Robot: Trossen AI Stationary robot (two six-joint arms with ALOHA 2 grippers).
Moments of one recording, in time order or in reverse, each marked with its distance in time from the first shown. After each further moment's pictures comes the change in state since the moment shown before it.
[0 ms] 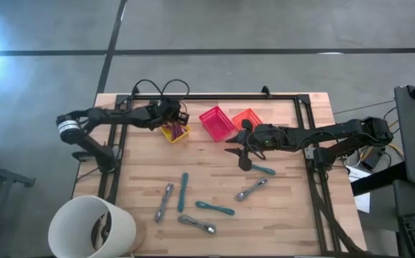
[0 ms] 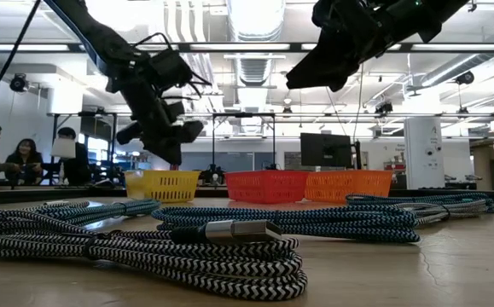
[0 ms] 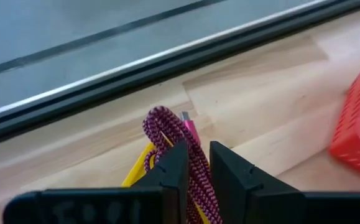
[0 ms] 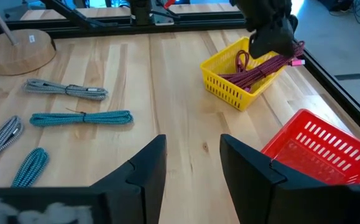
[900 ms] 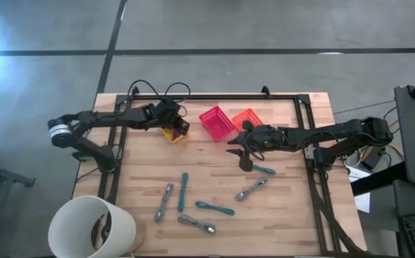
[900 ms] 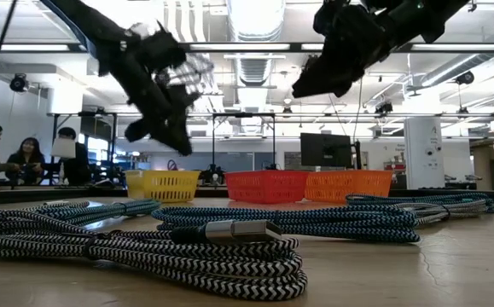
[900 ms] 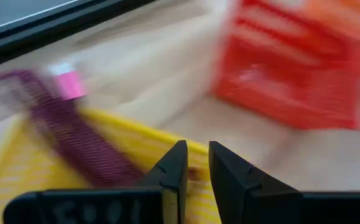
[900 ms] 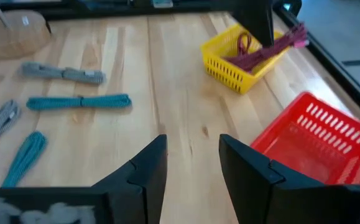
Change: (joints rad) left arm -0.052 -0.119 0.002 -0.091 0.363 0.006; right arm 0.000 0.000 -0.003 -0.062 0.000 0.008
